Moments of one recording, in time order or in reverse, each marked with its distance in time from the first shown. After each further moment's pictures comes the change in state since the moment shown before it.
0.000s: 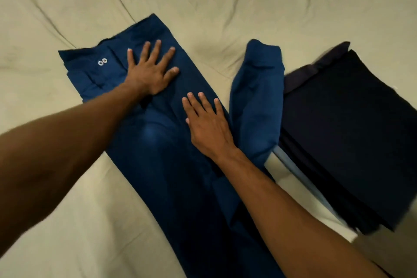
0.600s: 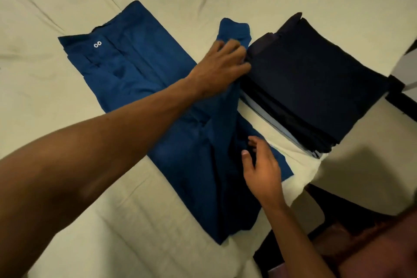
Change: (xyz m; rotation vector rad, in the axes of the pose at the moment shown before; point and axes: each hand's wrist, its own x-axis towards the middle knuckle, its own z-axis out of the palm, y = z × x) left_hand -0.137 0.188 -0.053 0.293 0.567 0.875; right_hand -0.262 -0.006 -0.025 0.605 0.294 0.657
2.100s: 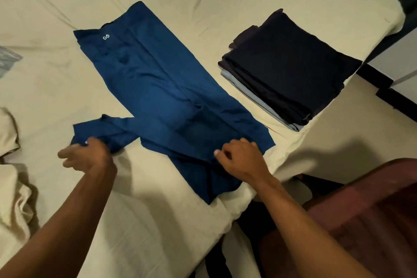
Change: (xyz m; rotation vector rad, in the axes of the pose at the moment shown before) left_hand -0.287 0.088 -0.038 -0.640 0.484 -2.414; right_hand -0.040 0.019 -0.010 -0.433 -0.320 -0.304
